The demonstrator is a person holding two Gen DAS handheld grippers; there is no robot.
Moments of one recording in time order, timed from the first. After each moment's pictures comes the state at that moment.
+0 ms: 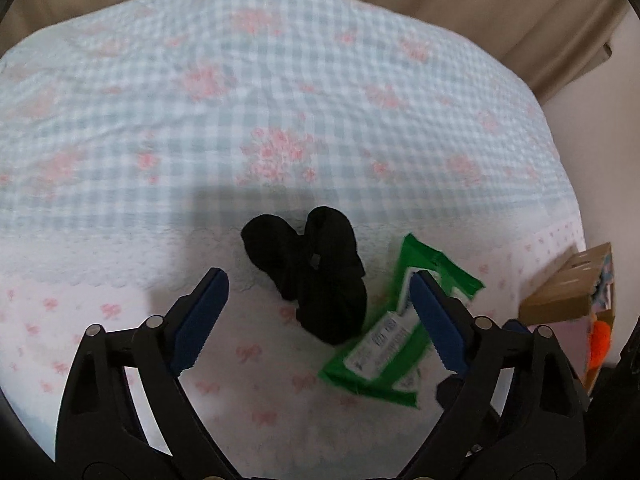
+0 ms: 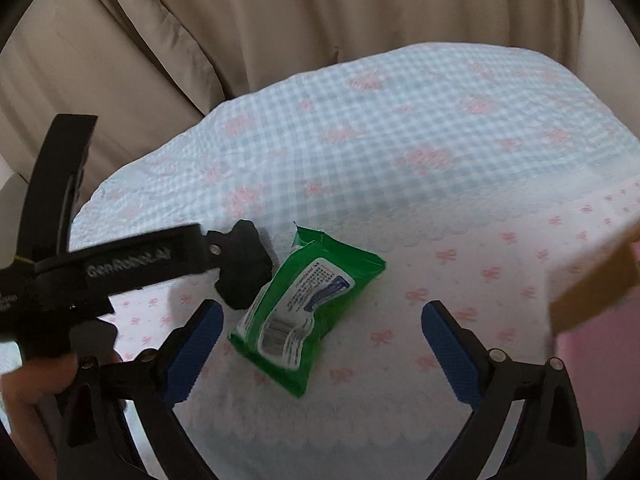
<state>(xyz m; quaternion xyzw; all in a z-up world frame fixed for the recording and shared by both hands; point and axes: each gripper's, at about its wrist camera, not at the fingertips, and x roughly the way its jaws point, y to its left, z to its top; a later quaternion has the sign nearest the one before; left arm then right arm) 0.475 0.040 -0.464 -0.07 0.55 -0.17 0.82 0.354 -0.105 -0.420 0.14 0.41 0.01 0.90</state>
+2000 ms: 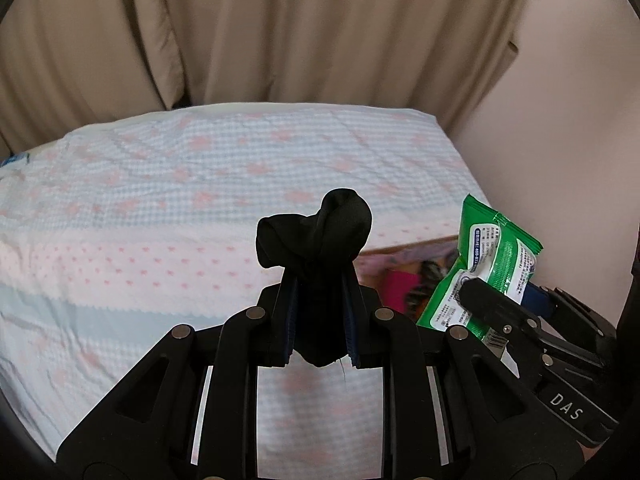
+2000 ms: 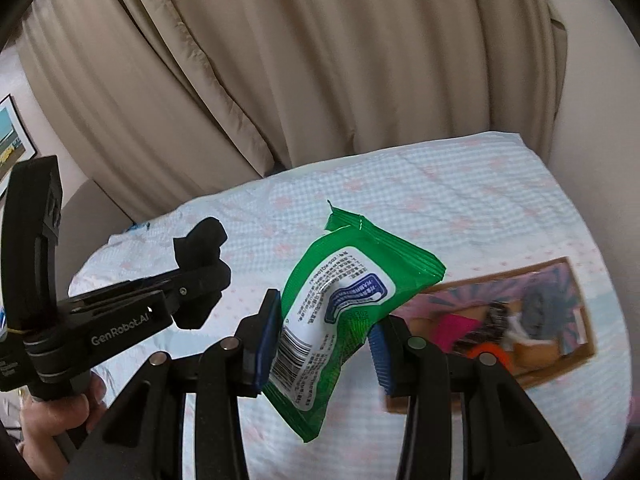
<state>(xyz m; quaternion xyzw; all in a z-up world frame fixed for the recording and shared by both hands) 0.232 -0.108 -0.175 -0.03 0.45 -0.15 0.88 0.178 -0.240 -0.169 0.13 0.37 0.10 0.91</state>
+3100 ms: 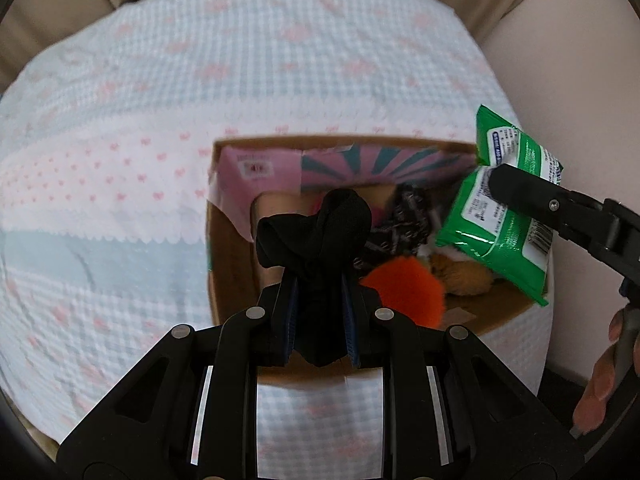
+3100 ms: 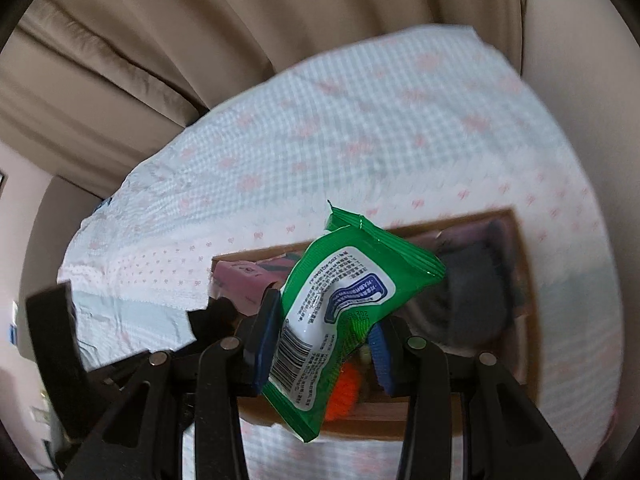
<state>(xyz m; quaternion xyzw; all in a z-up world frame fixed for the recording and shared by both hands) 0.276 -0.284 -0.349 -0.03 0.60 -0.10 0.79 0.261 -0.434 -0.302 0.18 0.51 0.10 0.83</state>
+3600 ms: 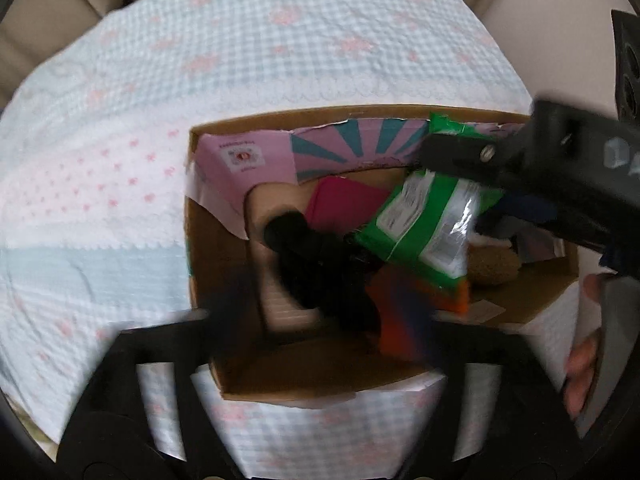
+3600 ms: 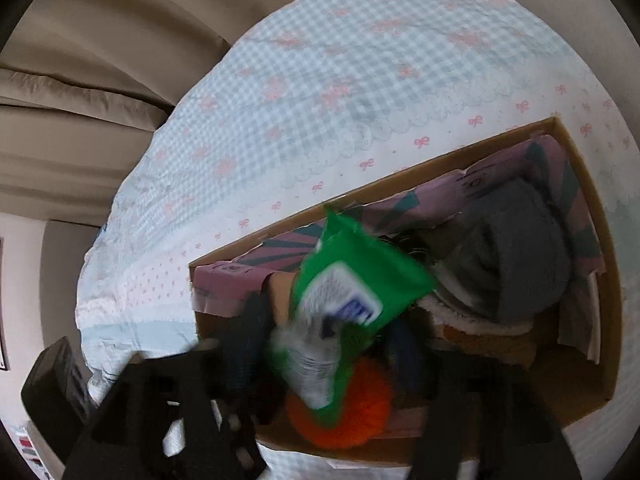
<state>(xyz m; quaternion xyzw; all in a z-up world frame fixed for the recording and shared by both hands) 0.272 -0.303 -0.365 0.02 0.60 -0.10 0.80 0.285 -0.433 -0.353 0.27 0.56 0.07 0.78</state>
